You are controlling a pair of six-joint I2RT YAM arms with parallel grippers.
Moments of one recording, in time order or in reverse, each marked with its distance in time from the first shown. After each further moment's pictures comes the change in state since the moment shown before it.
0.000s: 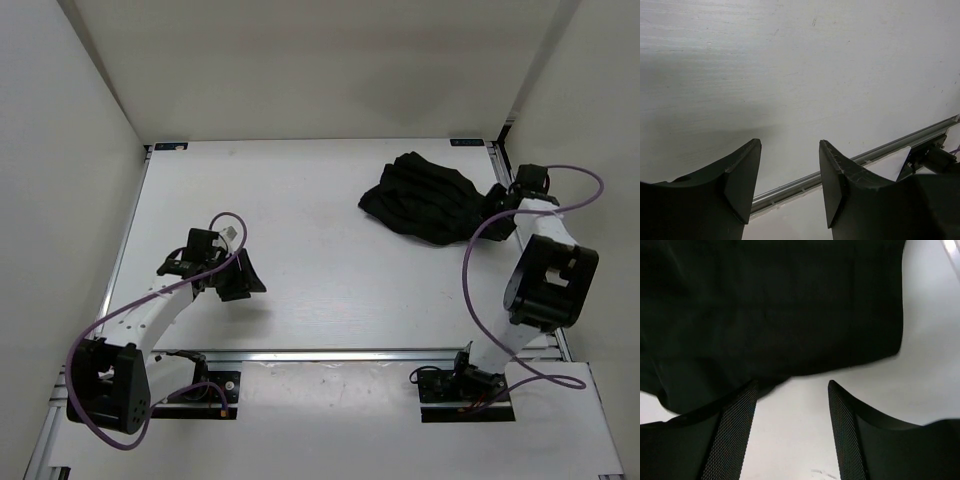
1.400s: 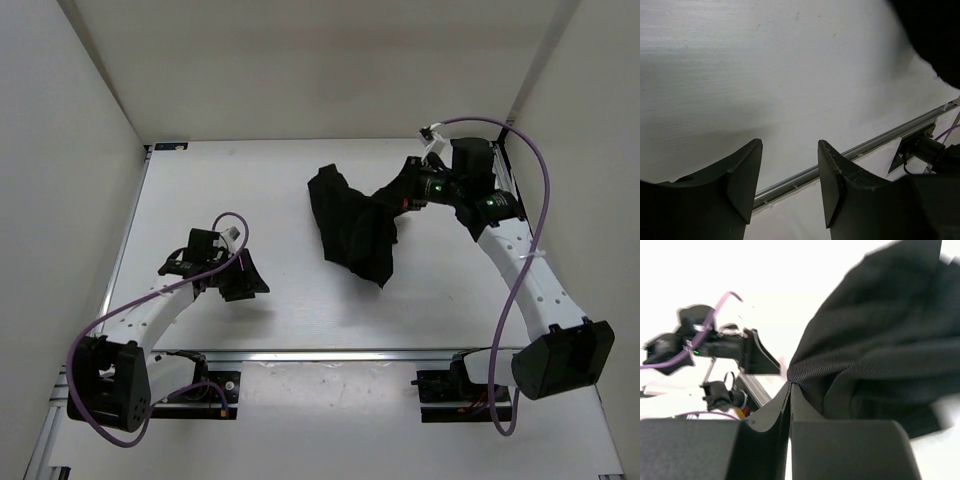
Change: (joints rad) left arm -0.001 0.010 -0.010 0.030 0.063 -0.004; right arm 0.574 -0.356 0.116 0.048 -0.563 0.081
